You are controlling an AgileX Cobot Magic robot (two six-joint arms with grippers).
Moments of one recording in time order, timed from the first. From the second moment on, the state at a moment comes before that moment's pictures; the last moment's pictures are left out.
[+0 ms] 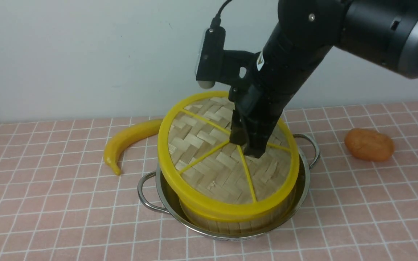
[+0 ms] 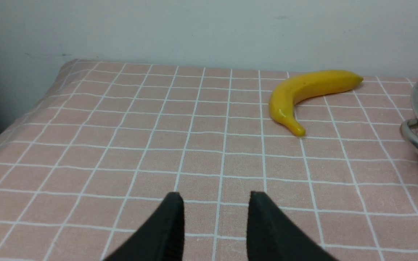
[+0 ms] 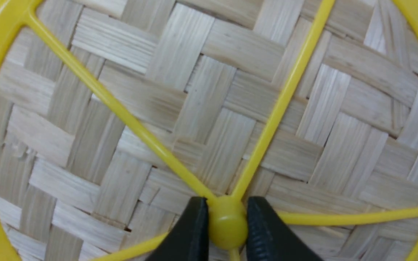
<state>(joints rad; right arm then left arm) 0.65 1.89 -1.81 0.13 1.24 -0.69 0.12 0.00 0.01 0.06 0.34 -0.09</state>
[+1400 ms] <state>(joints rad) 0.65 1.76 -1.76 0.10 1.24 -0.06 0.12 0.00 0.01 0.06 0.34 -0.09</state>
